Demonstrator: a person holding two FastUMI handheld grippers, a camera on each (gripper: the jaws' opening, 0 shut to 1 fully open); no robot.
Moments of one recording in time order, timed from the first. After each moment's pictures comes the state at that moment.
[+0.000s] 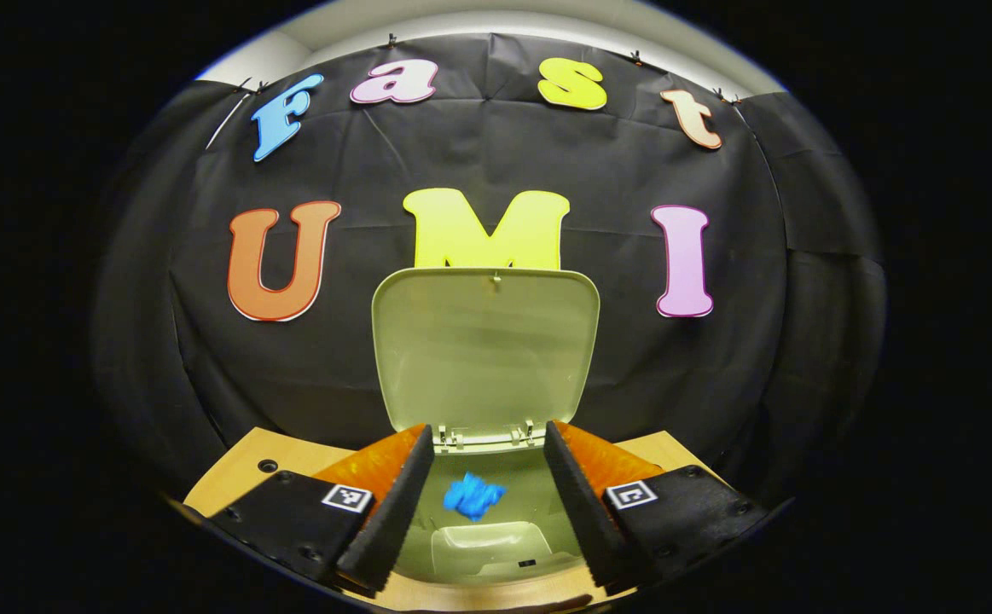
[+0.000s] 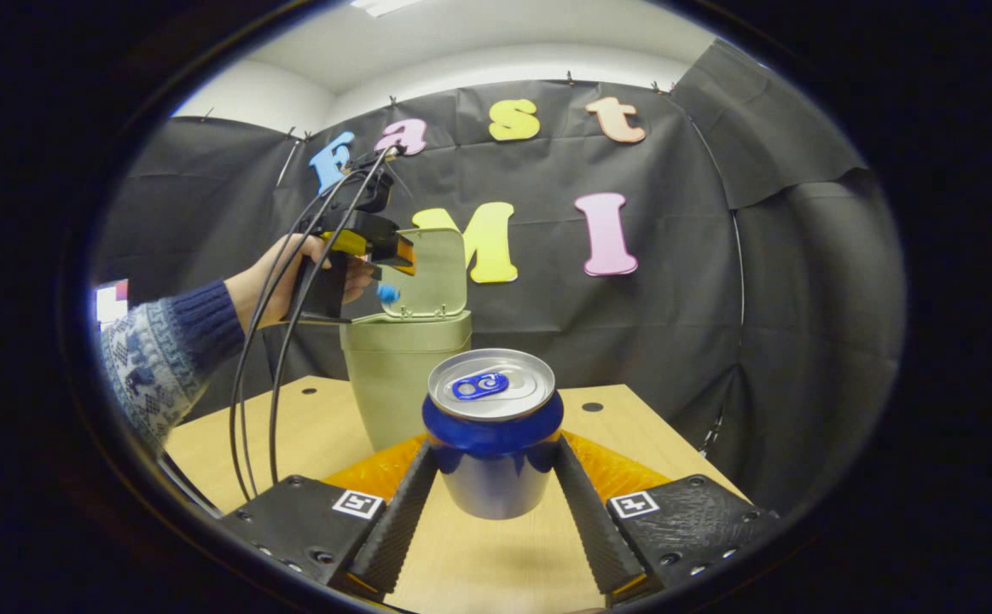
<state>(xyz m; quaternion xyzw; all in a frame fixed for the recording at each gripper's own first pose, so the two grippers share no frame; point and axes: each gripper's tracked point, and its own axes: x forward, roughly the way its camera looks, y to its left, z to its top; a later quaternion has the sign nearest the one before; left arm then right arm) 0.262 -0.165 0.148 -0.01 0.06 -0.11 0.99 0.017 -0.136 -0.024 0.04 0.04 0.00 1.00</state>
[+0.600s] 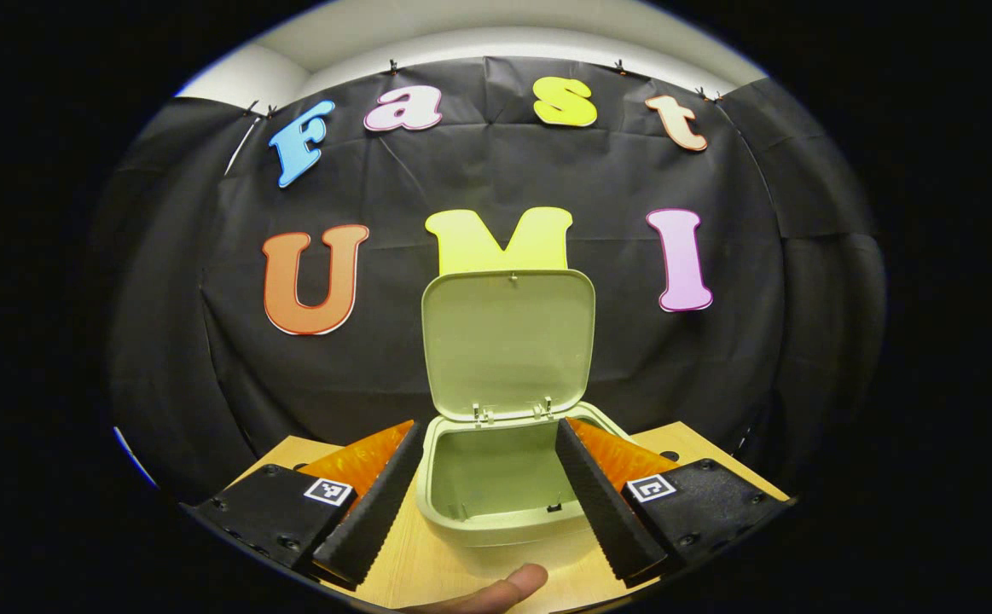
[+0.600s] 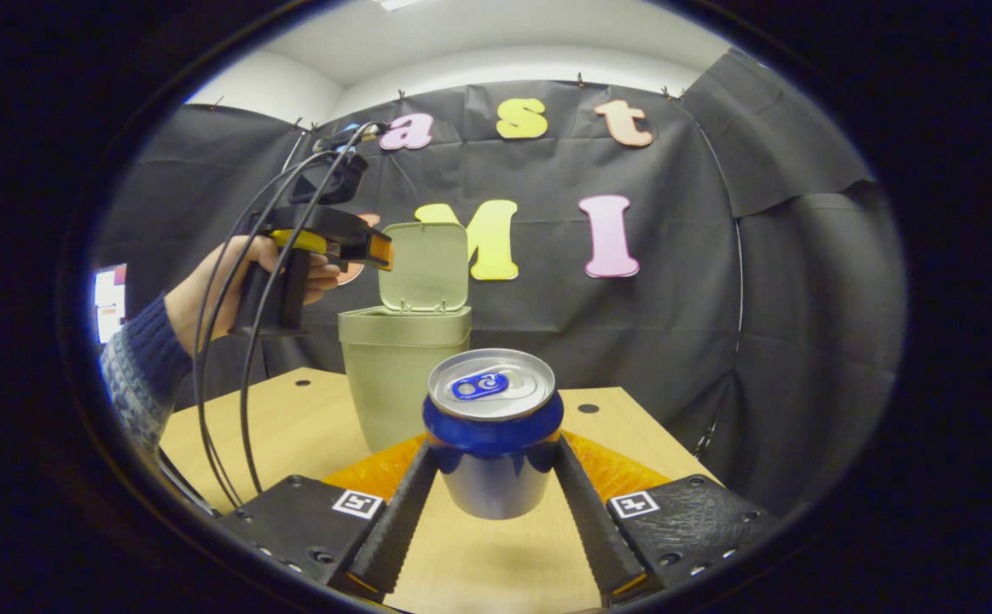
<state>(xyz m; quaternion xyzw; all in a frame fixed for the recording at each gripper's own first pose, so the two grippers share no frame) 0.185 -0.125 0.143 0.03 0.00 -0.08 1.00 0.022 -0.131 -0.033 0.01 0.03 -0.01 1.00</state>
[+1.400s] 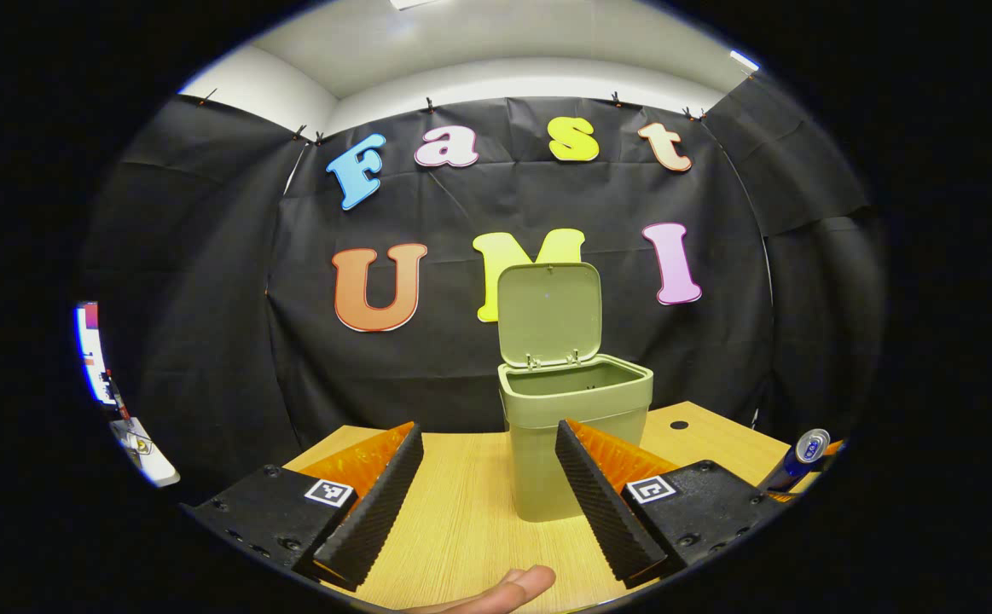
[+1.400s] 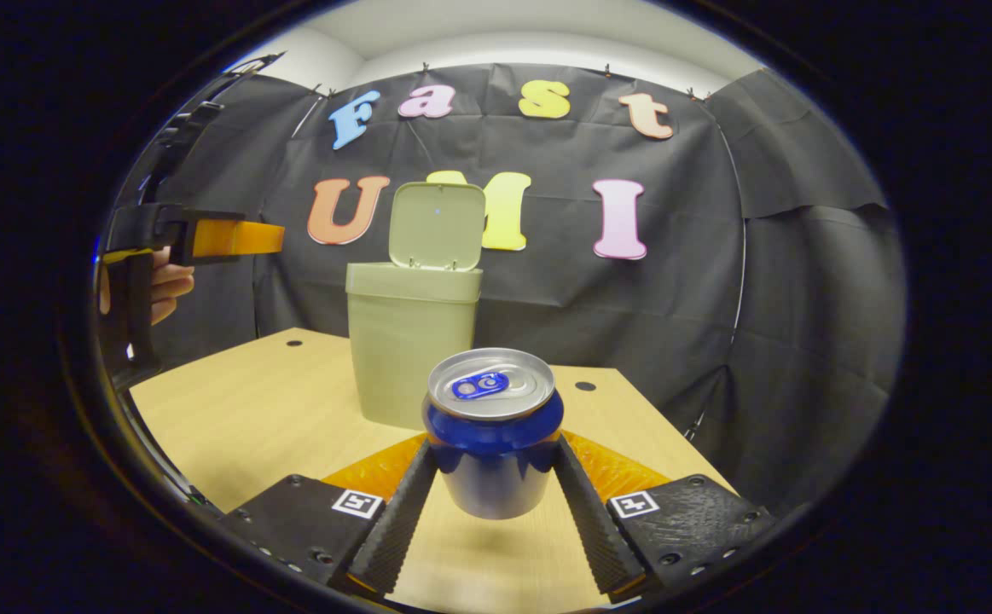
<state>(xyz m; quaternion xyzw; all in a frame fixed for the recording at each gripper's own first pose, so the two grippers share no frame) 0.036 -0.042 0.063 0.04 -0.04 -0.06 1.00 0.017 -0.102 -0.082 -0.03 0.08 -0.02 1.00</state>
